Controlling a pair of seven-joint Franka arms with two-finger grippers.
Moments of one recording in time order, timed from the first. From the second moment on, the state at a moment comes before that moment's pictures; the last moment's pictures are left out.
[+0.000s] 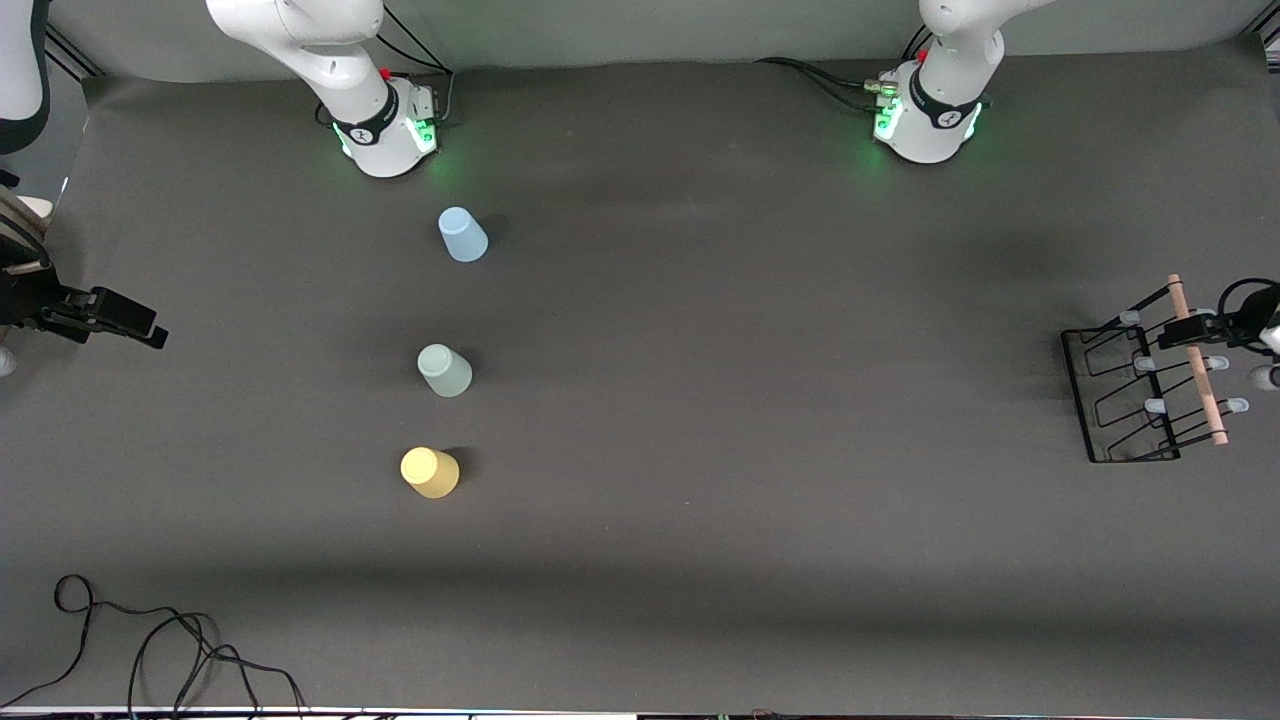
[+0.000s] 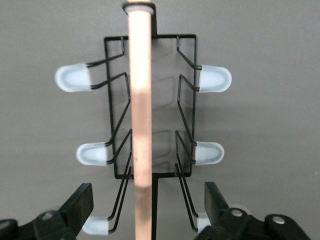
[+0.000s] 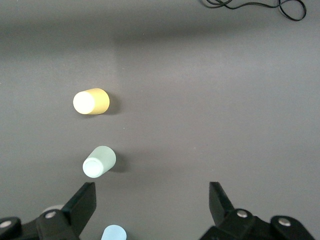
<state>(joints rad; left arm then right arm) 0.40 0.23 0.02 -1.98 0.04 2.09 0.39 -0.05 0.05 -0.03 -1.62 0.03 1.68 0.04</state>
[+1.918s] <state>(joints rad) 0.20 0.17 -0.02 -1.60 -0.09 1.73 0.21 -0.05 0.05 -0.03 -1.62 0.03 1.67 0.04</state>
